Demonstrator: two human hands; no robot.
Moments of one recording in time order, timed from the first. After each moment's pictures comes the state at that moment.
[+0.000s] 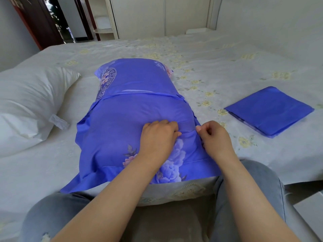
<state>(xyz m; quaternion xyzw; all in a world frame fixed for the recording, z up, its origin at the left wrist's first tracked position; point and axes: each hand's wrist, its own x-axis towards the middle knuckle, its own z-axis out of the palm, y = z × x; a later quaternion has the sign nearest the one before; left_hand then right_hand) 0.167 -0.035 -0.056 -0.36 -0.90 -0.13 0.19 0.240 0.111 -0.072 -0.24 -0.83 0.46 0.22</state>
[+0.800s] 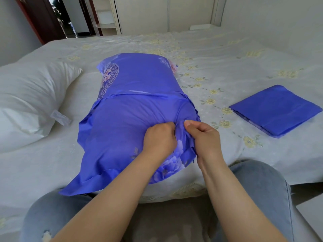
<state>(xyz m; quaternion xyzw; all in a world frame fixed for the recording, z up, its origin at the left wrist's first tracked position) 0.157 -0.033 -0.068 -0.29 -0.94 -0.17 0.10 0.220 0.068 -0.071 -0.24 -0.55 0.76 0.26</state>
